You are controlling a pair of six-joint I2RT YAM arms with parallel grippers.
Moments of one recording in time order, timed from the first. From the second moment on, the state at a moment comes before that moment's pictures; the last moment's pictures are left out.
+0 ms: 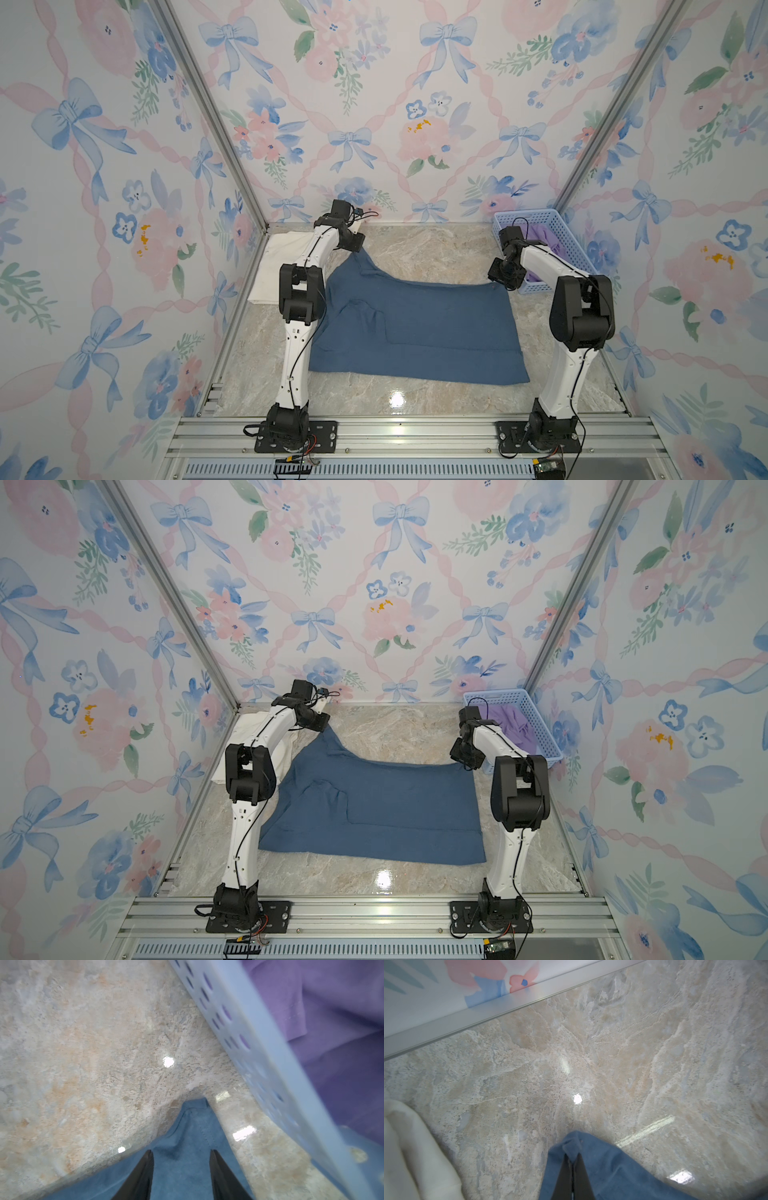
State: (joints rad) left arm -0.15 2.49 2.28 -0.79 0.17 0.18; right arm 0.05 2.03 1.57 -0.82 0.12 0.55
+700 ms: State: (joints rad) left arm -0.15 2.43 2.23 -0.79 0.21 0.18; right arm 0.02 2.19 1.72 -0.89 0.12 0.53
